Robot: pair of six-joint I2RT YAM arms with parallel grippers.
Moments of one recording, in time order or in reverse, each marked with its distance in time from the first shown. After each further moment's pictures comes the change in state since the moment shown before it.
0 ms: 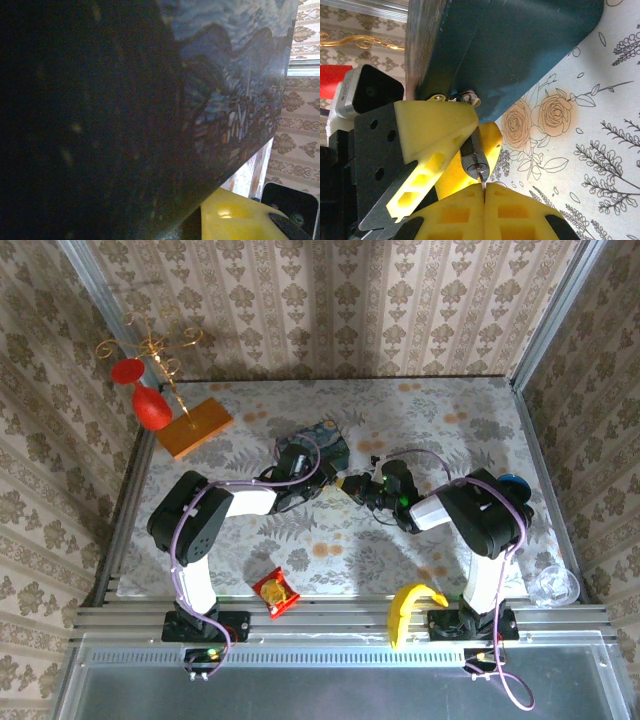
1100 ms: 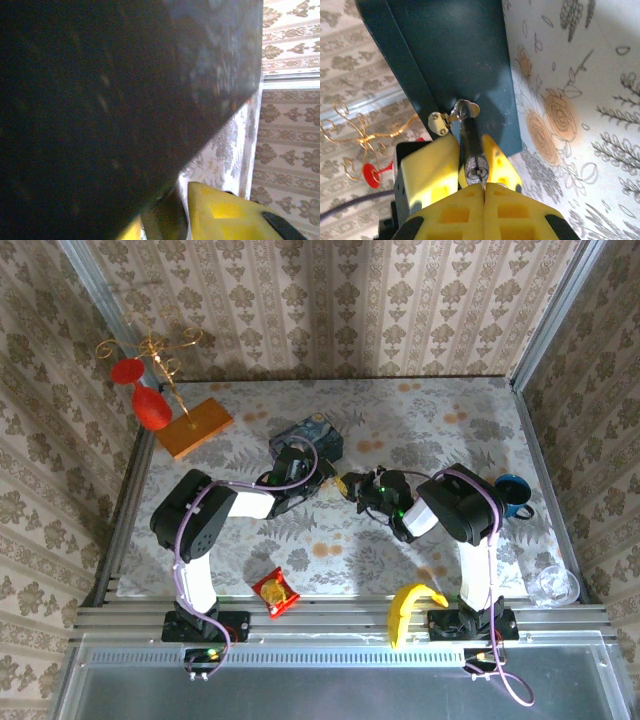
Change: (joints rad) left arm 0.008 0.026 -0.059 0.204 -0.013 -0.005; right arm 0.032 0.171 -0.026 0.392 0.141 0.678
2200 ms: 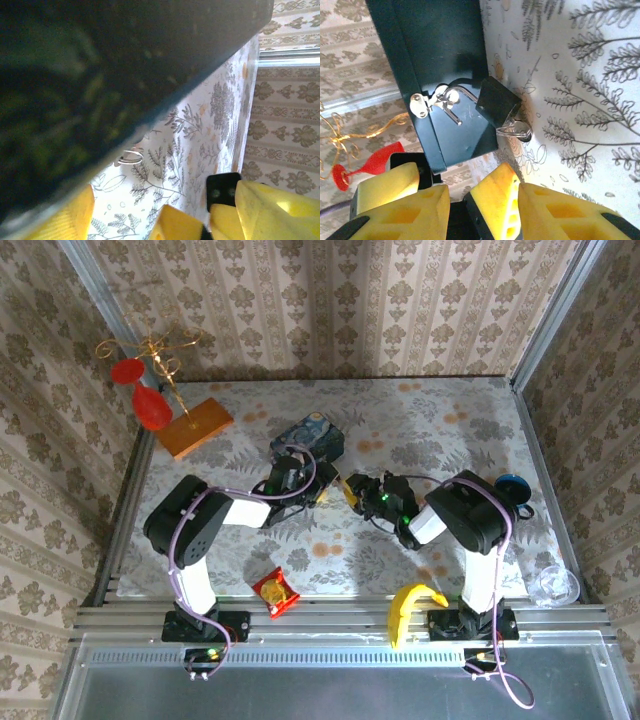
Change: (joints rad) left arm 0.003 -0.061 -0.103 0.029 0.060 -0.025; right arm 0.010 -0.128 -0.098 -0.120 0.067 -0.171
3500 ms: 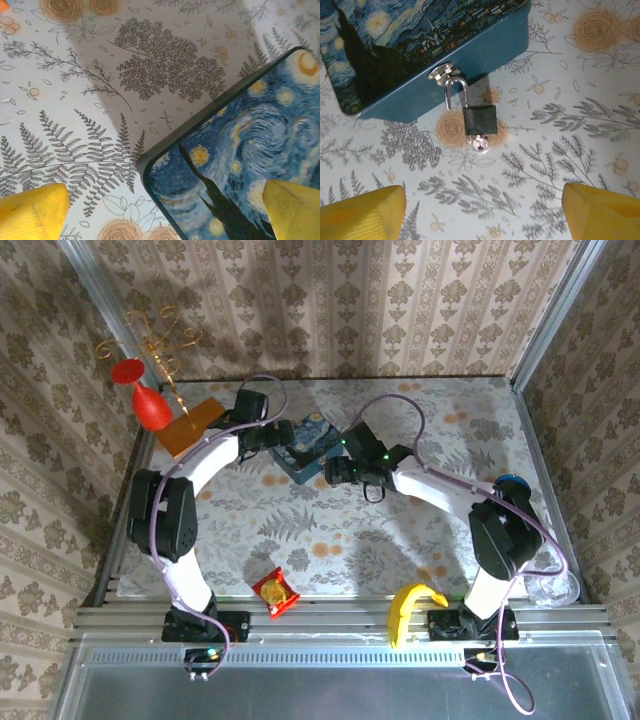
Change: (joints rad) left arm 0.297 0.007 0.628 -1.009 -0.260 0.869; right arm 0.113 -0.158 0.743 -1.527 0.319 -1.123
